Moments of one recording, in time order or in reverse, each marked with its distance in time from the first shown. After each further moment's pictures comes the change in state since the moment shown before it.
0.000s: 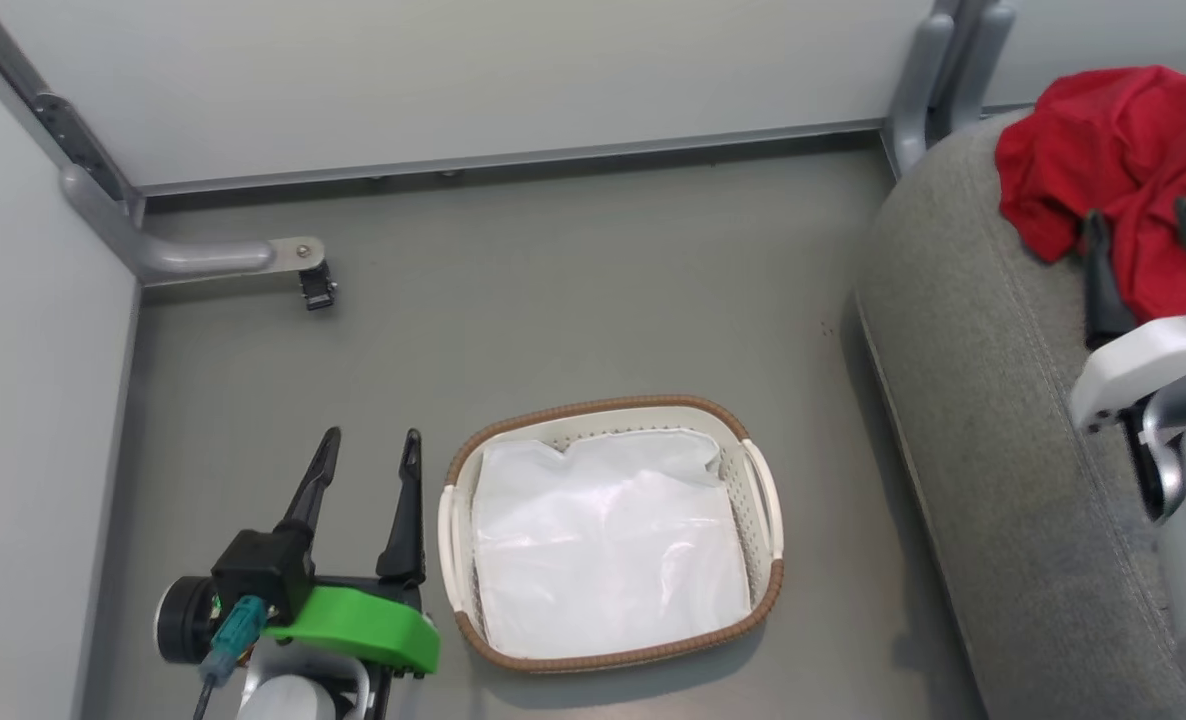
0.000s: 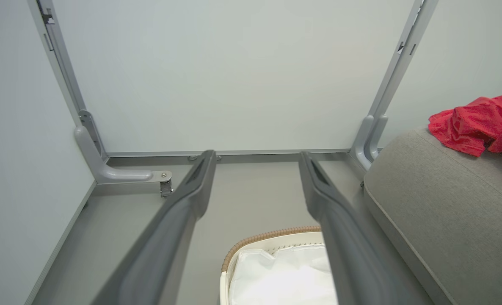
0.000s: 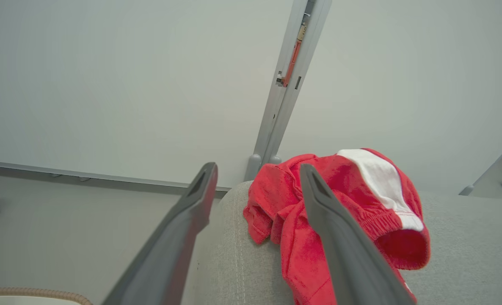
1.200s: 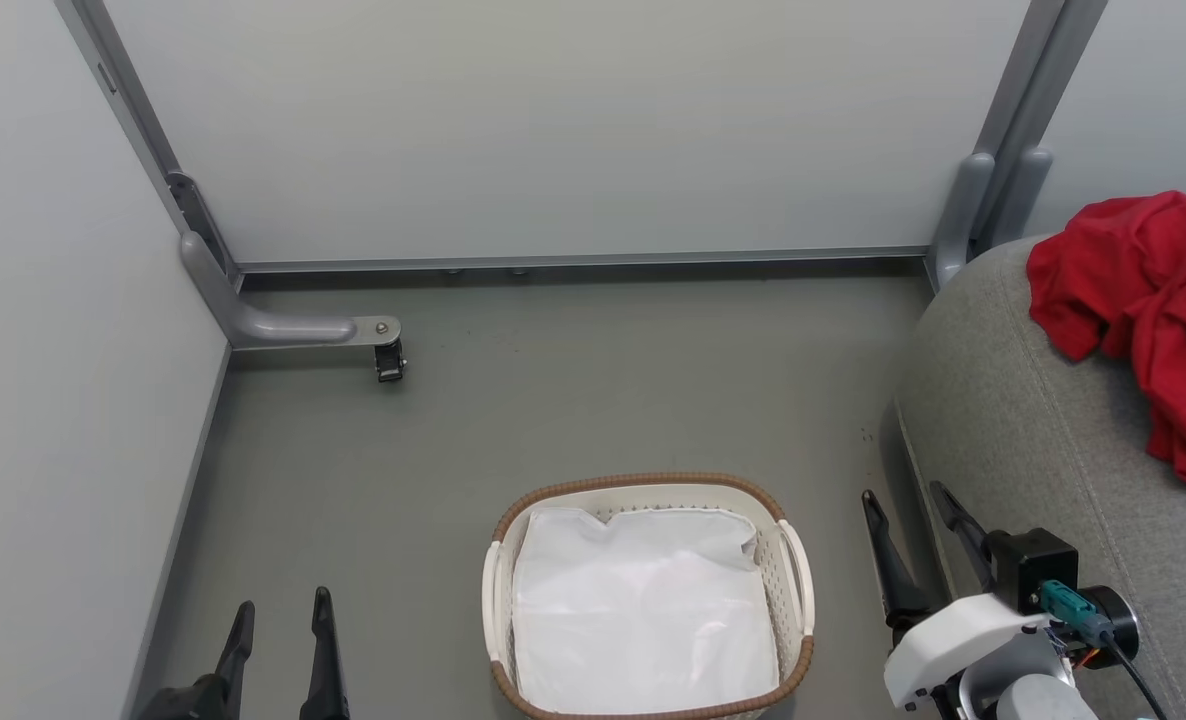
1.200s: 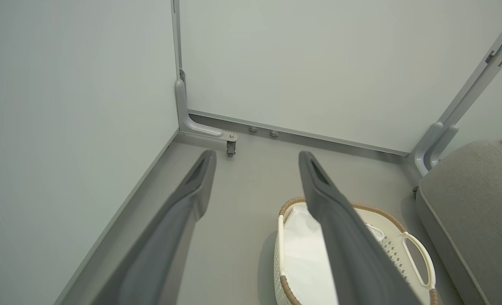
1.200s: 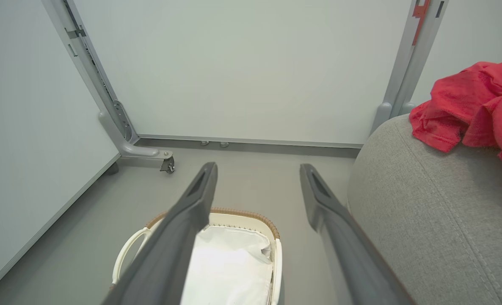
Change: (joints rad) left arm 0.250 -0.039 0.222 0.018 0.003 -0.041 0.000; right arm 0.455 0.236 0.179 -0.199 0.134 0.000 -0.023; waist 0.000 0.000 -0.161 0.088
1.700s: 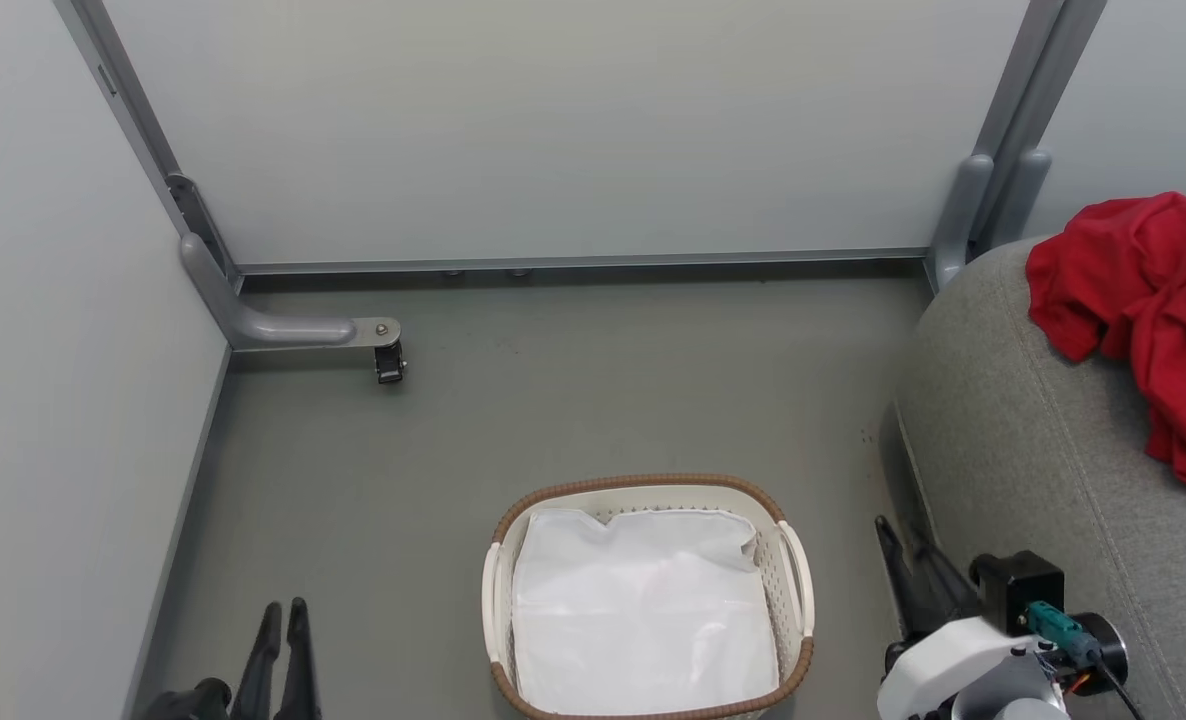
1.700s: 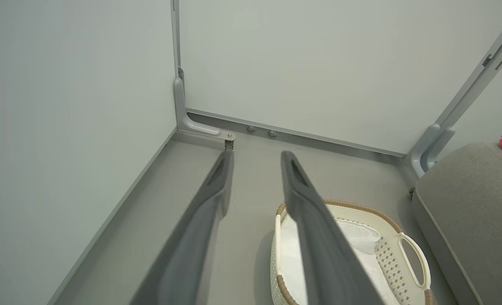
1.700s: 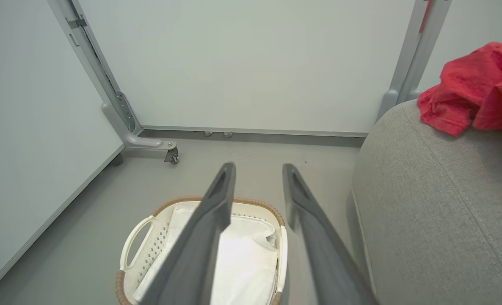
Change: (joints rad) left arm 0.001 -0.002 -0.001 0.003 -0.013 -0.004 0.001; right arm 0.016 0.005 0.016 0.021 0.010 0.000 0.002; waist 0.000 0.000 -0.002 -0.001
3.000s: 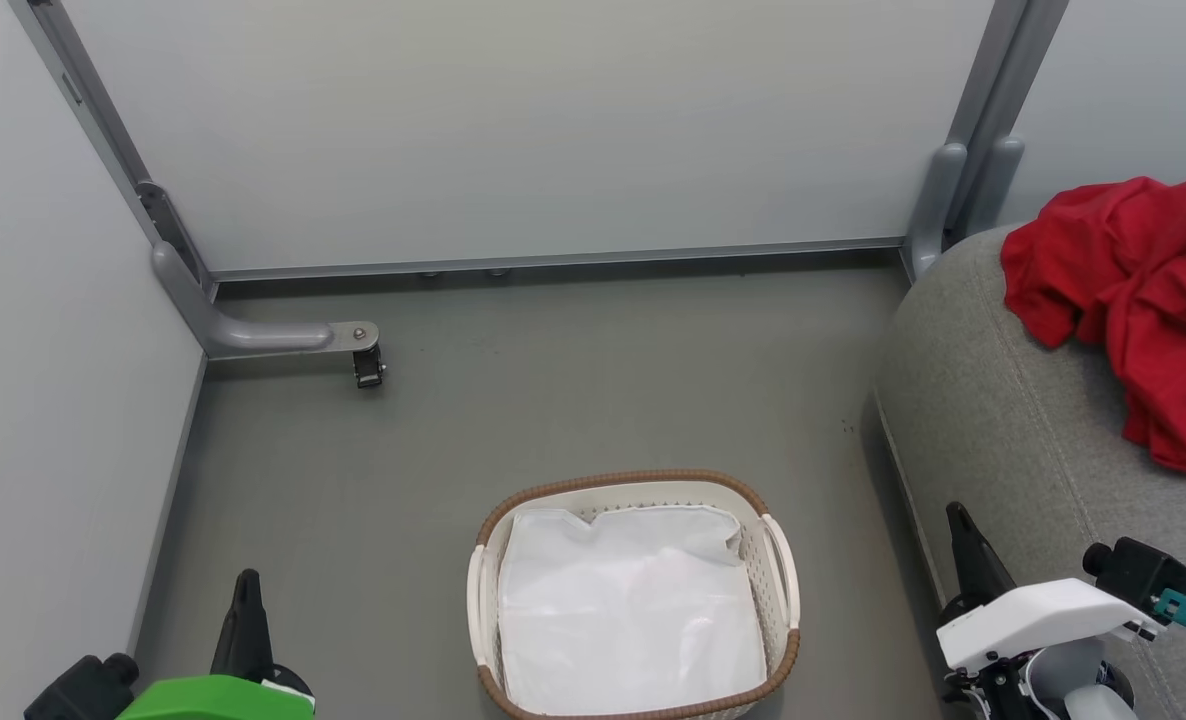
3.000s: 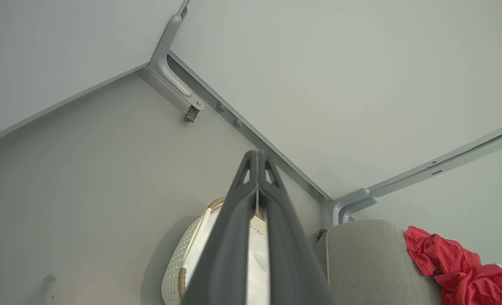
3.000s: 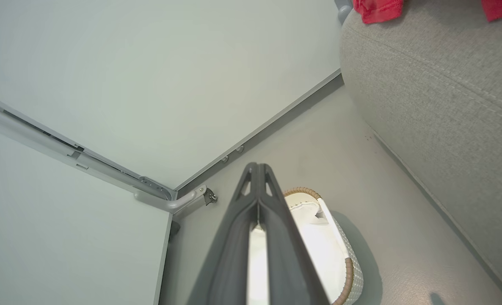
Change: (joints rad) left arm -0.078 -0.002 0.065 0.010 -0.566 -0.019 0.165; right arm 0.011 0.002 -0.090 -0.056 0.616 0.000 0.164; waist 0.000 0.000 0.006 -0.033
